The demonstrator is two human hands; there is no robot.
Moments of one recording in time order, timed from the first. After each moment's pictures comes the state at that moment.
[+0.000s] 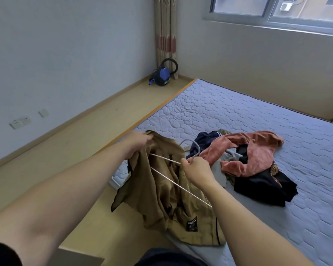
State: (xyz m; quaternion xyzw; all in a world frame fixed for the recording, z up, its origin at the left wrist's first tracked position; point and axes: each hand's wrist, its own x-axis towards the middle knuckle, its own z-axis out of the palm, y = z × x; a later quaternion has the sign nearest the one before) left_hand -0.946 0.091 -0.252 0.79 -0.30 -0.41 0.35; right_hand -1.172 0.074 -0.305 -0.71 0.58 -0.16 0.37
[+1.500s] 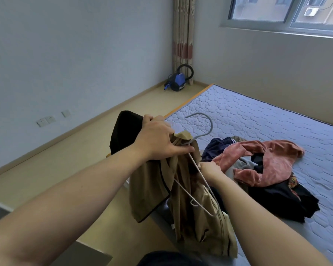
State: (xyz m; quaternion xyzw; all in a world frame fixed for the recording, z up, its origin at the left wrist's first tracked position) left_hand -0.986 0.131 -0.195 0.71 -0.68 0.13 0.10; right_hand -1.175 0.038 -0.316 -0.80 0.50 0.09 0.30
